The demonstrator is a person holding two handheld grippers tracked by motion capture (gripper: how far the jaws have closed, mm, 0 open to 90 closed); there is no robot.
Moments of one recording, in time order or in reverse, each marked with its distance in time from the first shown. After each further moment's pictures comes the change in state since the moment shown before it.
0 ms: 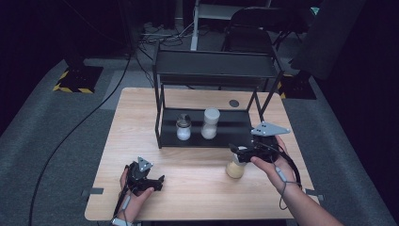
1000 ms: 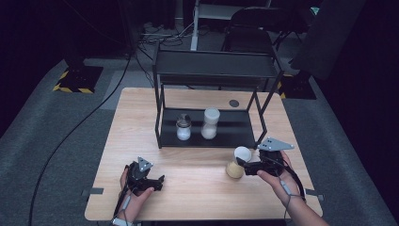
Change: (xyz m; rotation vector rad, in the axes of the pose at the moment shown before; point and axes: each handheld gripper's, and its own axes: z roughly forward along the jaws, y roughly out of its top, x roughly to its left) left arm 0.000 0.000 0.000 -0.001 0.001 0.000; right arm -0.008 -0.055 0.007 0.043 -0.006 0.042
